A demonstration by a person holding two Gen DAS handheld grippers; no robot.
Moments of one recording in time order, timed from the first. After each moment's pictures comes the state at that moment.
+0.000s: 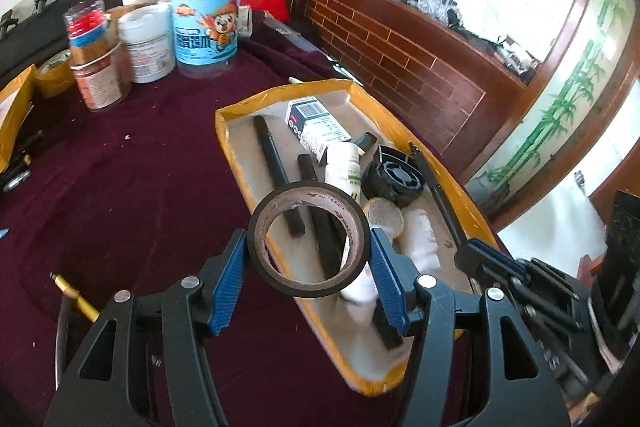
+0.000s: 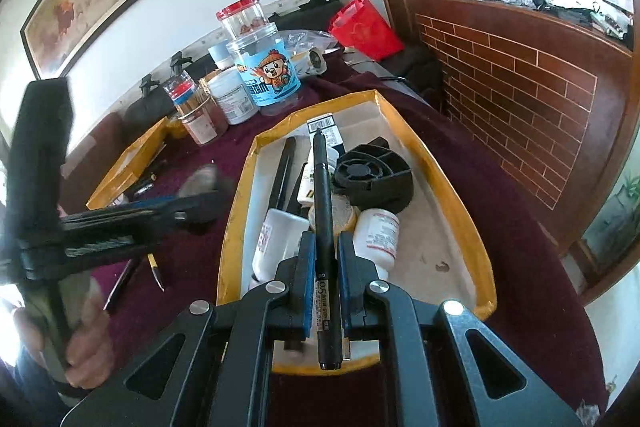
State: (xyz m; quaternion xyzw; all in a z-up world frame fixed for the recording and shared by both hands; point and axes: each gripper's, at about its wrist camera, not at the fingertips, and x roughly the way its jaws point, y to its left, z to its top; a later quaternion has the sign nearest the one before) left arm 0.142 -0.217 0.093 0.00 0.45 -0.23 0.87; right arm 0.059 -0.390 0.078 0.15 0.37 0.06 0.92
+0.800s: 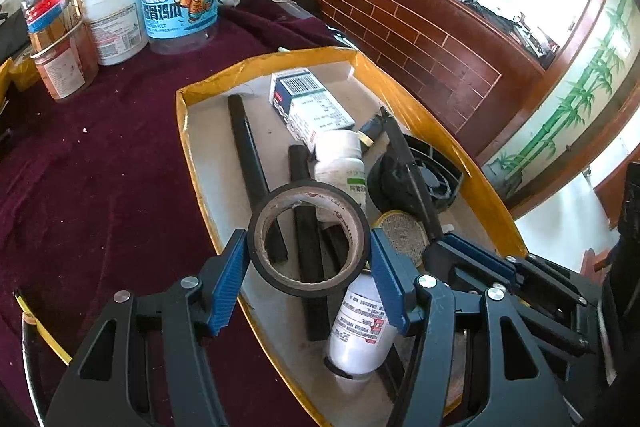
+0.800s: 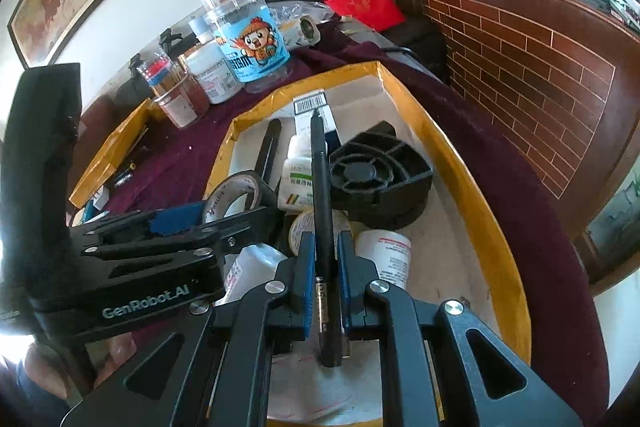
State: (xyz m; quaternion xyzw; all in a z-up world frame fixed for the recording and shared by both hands) left arm 0.174 -0.253 0.055 0.02 0.48 -0.22 0.85; right arm 0.107 -0.392 0.050 0.15 0.42 0.06 0.89
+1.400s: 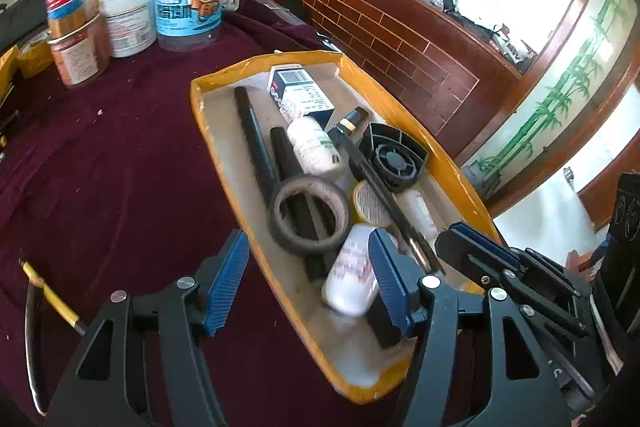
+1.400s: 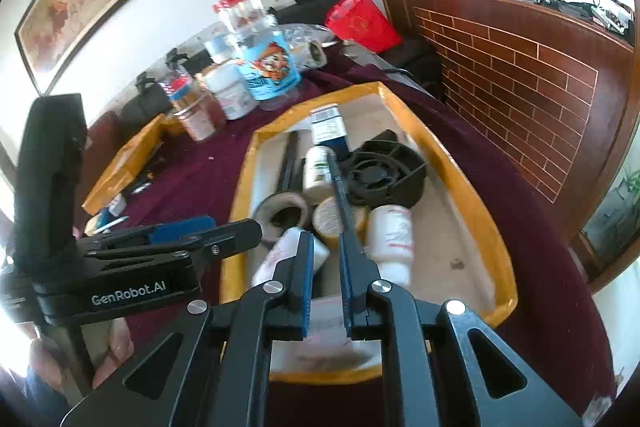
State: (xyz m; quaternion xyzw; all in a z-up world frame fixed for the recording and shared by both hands) left arm 0.140 -0.226 0.072 -0.01 0.47 -0.24 0.85; right arm 0.058 -0.378 0.076 0.15 0.37 0.06 0.91
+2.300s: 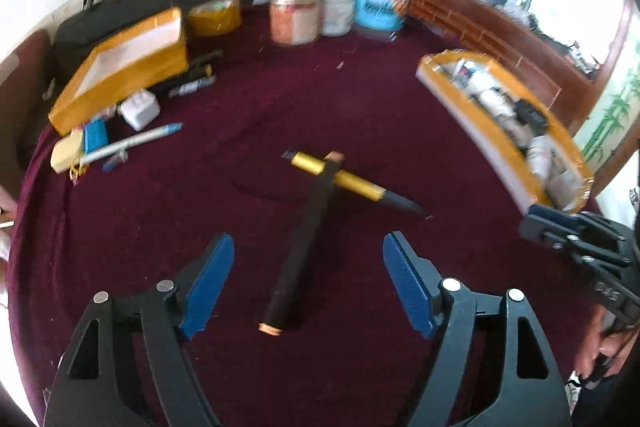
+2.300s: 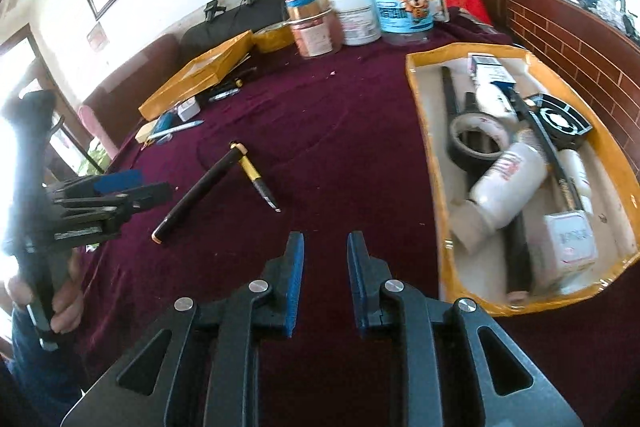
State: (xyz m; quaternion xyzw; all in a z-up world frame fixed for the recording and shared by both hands) left arm 0.073 -0.013 0.065 0.03 0.45 -0.09 0.89; right arm 0.038 -0.238 0.044 0.07 0.42 0.17 0.89
